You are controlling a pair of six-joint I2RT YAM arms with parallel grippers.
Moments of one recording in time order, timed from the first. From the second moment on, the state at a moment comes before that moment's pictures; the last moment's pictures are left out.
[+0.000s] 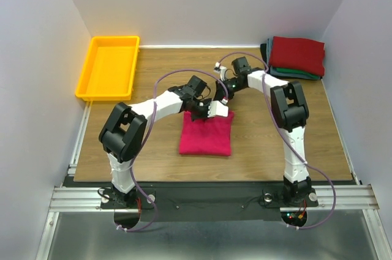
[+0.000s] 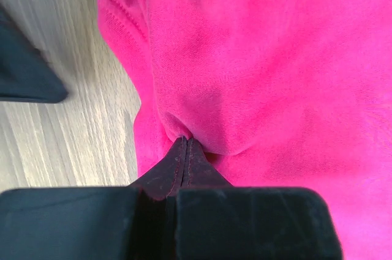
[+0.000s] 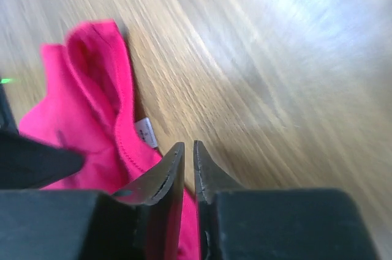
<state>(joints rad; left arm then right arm) -0.67 1.85 1.30 -0.49 0.44 0.98 0.32 2.26 1.72 -0.54 -0.86 -0.17</state>
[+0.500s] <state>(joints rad) -0.74 1.72 1.23 -0.50 0.46 0.98 0.36 2.34 1.57 -0.51 -1.18 -0.15</state>
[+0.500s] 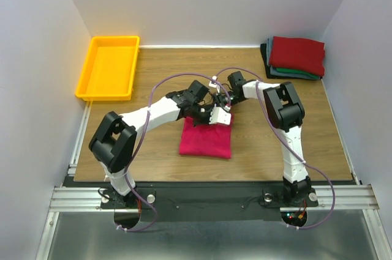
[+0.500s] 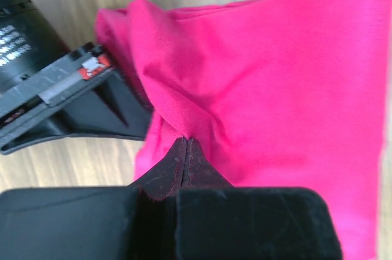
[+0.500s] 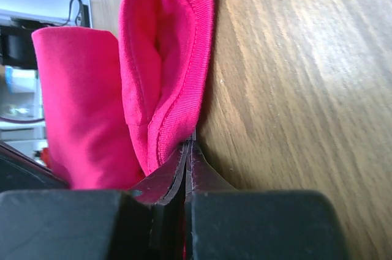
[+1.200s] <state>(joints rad) -0.72 1.70 1.22 -0.35 0.39 0.99 0.36 2.31 1.52 -0.45 -1.21 -0.22</state>
